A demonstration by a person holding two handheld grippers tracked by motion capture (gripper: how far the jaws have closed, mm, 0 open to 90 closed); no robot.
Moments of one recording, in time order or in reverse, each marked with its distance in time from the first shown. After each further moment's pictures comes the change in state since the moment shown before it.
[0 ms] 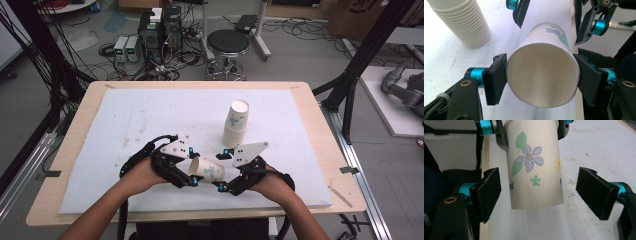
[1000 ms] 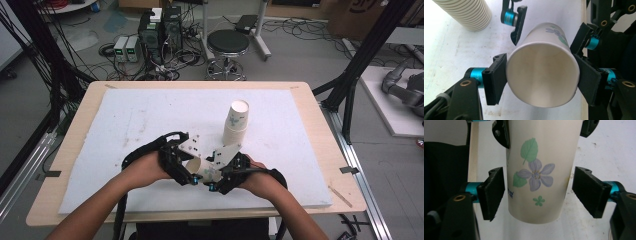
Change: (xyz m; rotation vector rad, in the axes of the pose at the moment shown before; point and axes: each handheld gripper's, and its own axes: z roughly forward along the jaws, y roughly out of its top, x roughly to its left) left arm 0.001 0.023 0.007 0.212 0.022 0.040; right arm 0.001 0.020 0.031 0.199 -0.017 -0.111
